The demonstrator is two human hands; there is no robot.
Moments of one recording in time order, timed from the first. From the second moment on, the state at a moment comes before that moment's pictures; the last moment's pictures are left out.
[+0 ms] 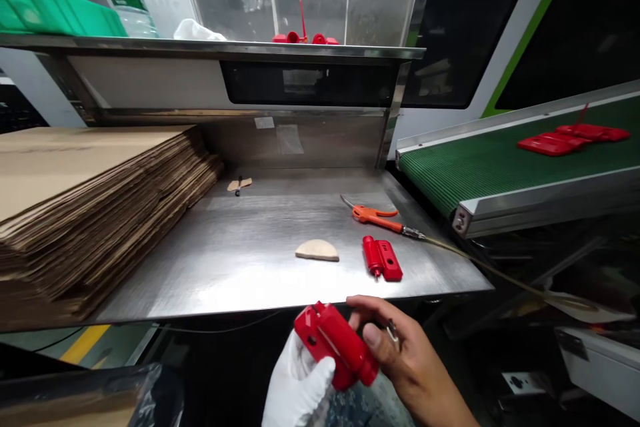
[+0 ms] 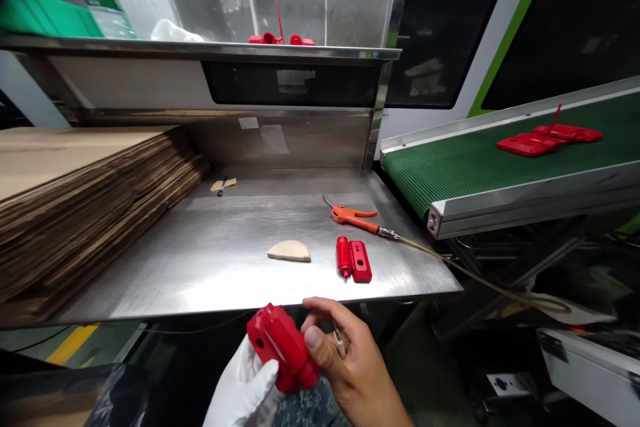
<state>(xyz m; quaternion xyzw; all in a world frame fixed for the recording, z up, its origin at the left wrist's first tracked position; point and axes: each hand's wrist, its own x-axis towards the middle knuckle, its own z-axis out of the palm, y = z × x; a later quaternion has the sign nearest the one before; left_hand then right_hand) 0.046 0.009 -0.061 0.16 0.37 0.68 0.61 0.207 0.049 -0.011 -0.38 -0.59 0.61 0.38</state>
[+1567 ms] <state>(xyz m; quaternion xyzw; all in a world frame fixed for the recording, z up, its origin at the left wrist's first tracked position) 0.066 -0.007 0.036 0.26 0.42 0.62 0.61 0.246 0.009 0.054 -0.27 -0.93 -0.02 0.24</state>
